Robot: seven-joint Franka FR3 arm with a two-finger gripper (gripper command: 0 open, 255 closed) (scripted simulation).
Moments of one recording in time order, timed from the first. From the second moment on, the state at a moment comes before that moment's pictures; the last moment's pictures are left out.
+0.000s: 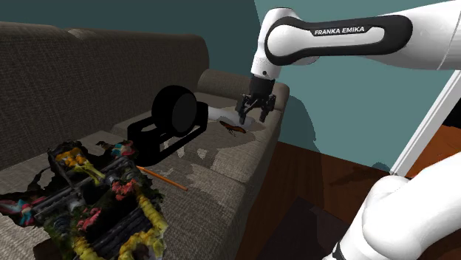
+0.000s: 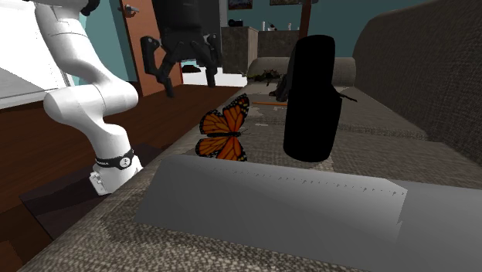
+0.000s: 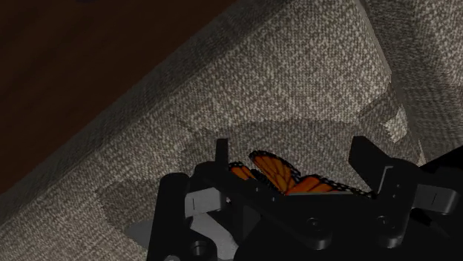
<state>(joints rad) -0.07 -0.42 0.04 -2.17 0.08 1.80 0.26</state>
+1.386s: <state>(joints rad) -0.15 -0.03 0.00 -1.98 0.17 2.04 0.49</state>
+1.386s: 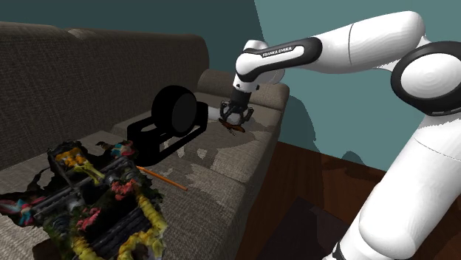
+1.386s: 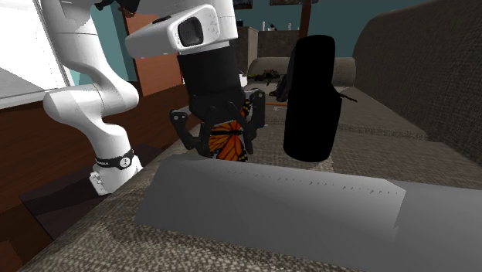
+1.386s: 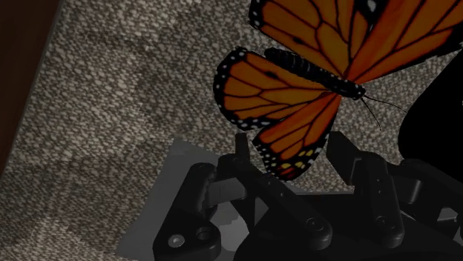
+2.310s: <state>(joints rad) -0.15 -0.04 -0.01 -1.94 0.16 1.99 0.50</state>
